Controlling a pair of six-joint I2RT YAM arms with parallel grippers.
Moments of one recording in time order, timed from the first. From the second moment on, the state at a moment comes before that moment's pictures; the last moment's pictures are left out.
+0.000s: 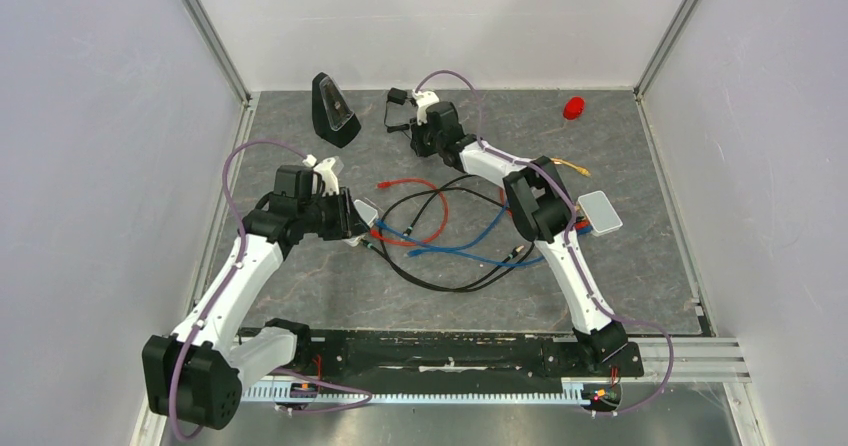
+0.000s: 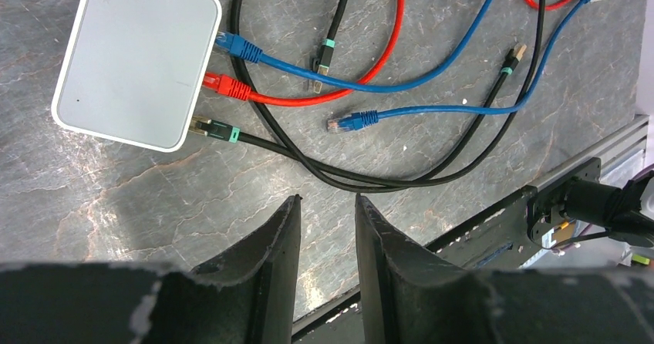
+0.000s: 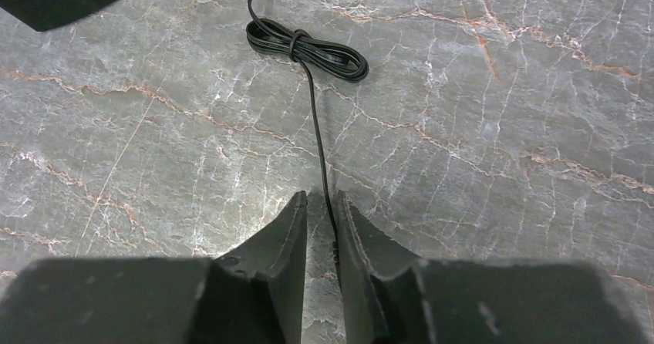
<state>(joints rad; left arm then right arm) -0.21 1.05 0.80 -0.60 0.42 -0.31 0.55 2.55 2.01 0.03 -0.08 0.11</state>
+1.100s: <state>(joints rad) -0.22 1.10 0.77 -0.47 0.42 -0.40 0.62 2.15 1.33 0.25 -0.05 0.48</state>
